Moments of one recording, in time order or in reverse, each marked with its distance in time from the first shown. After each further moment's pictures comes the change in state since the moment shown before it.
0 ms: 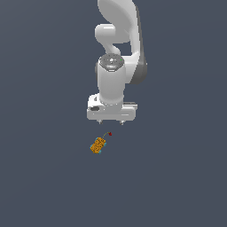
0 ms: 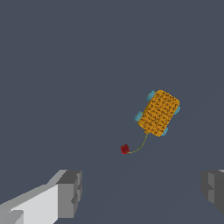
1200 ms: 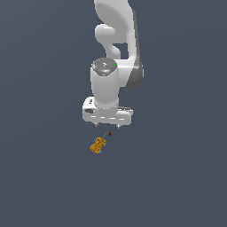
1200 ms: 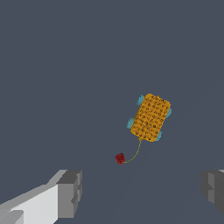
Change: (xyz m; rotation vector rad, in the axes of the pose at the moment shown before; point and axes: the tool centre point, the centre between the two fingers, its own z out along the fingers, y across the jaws) arm 0.013 0.016 0.007 0.011 0.011 0.112
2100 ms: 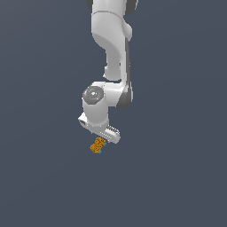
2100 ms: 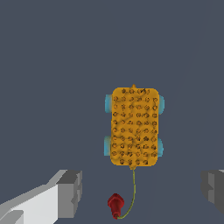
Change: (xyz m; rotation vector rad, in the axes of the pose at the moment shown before) arm 0.010 0.035 0.087 -0.003 -0.038 0.394
